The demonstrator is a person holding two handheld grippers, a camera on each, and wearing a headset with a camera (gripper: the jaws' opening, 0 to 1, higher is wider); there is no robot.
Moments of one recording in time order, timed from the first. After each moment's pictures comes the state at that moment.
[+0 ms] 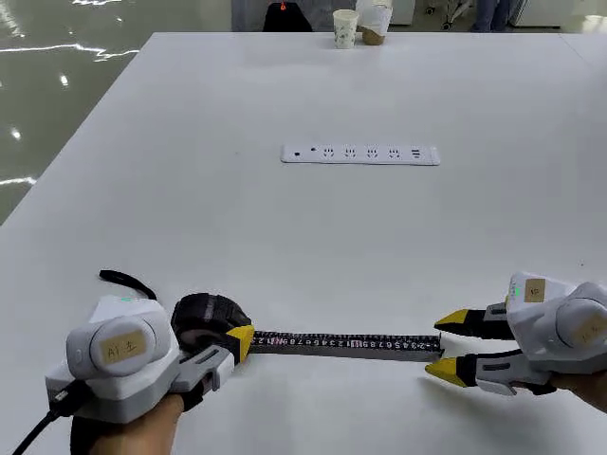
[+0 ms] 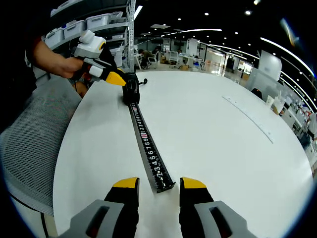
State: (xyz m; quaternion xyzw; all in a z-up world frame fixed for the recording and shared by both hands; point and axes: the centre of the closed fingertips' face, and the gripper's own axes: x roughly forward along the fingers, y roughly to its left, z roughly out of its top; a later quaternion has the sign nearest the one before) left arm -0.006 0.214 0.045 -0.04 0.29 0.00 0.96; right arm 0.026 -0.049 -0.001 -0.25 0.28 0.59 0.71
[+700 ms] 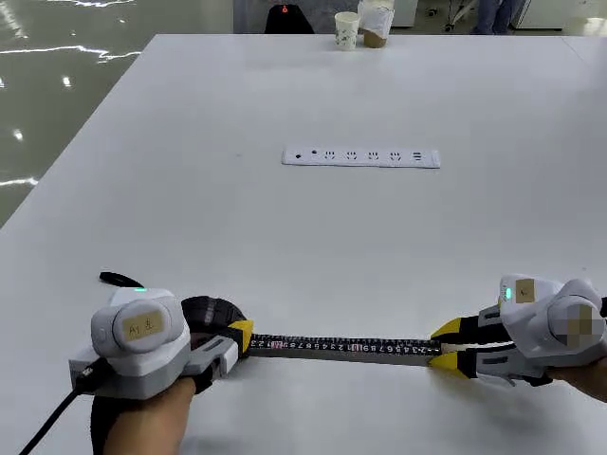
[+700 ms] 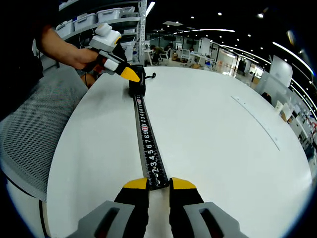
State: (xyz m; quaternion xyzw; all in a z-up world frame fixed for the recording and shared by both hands) left arm 0.007 0.217 0.026 -0.05 0.32 0.02 0.95; right arm 0.030 -0.051 -0.012 -0.28 0.27 0.62 0.68
